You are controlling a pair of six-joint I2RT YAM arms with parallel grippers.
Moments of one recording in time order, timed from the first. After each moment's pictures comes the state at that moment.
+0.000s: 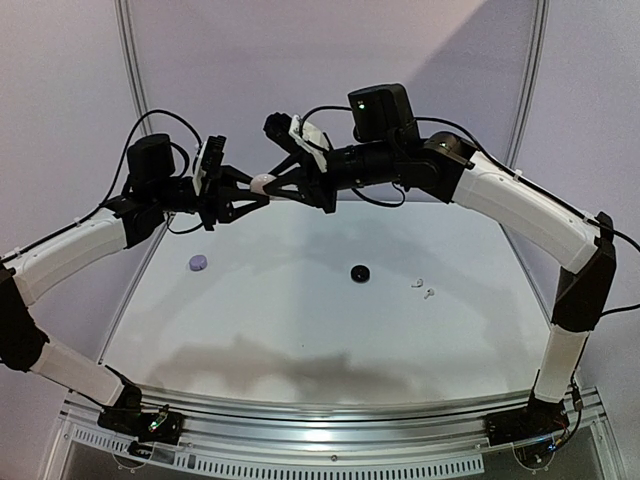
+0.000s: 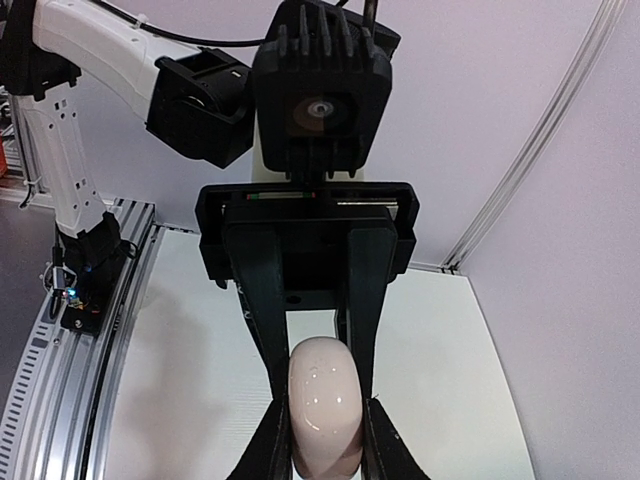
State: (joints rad) left arm -0.43 1.36 1.13 0.17 1.13 0.30; right arm 0.97 1.88 2.06 -0.48 -0.40 -0.42
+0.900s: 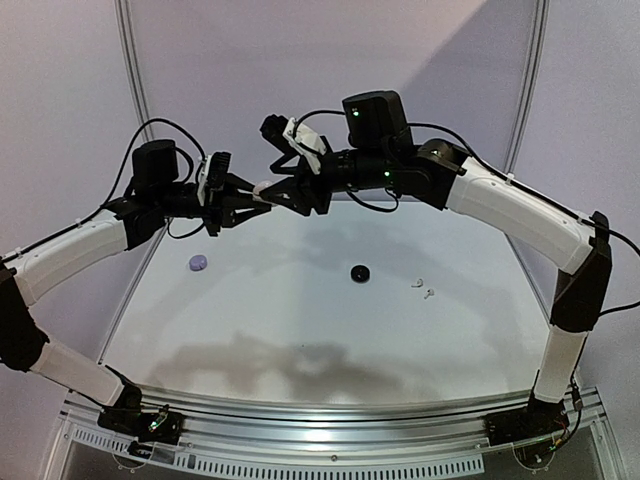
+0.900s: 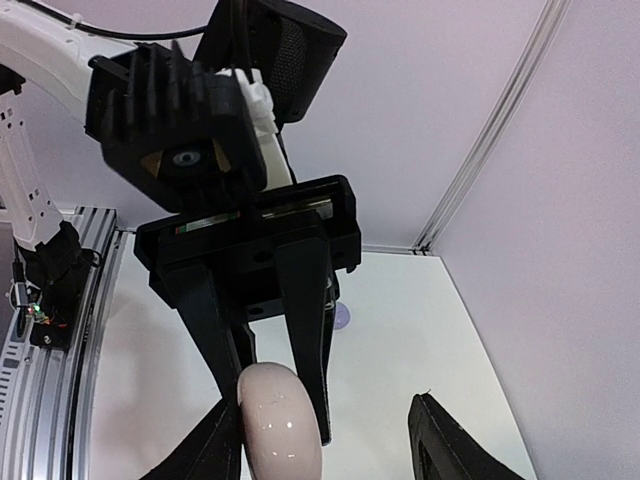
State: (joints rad) left arm -0.43 1.36 1.11 0.09 1.06 0.54; right arm 0.98 1.89 2.02 -0.41 -0.28 -0.37
